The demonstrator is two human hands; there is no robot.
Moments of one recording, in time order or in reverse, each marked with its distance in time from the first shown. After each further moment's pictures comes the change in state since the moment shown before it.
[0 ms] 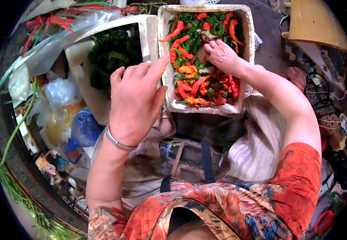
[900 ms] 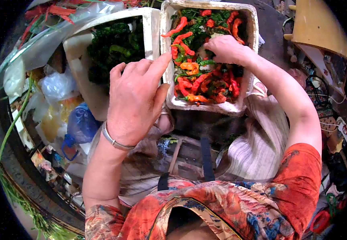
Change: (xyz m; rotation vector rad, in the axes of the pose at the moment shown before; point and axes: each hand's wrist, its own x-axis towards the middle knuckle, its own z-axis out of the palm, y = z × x) left_hand -0.004 -0.006 -0.002 -0.030 -0.028 -0.008; right_hand 0.024 0.020 -0.041 0.457 -0.237 0.107
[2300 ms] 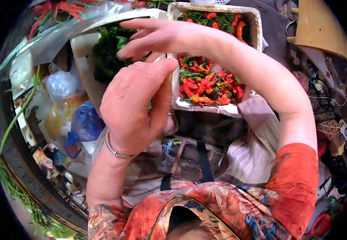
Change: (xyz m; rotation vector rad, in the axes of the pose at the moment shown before) left_hand -0.009 0.012 -0.018 -0.246 0.384 0.084; right_hand 0.033 -0.112 -0.130 1.562 0.113 -0.305
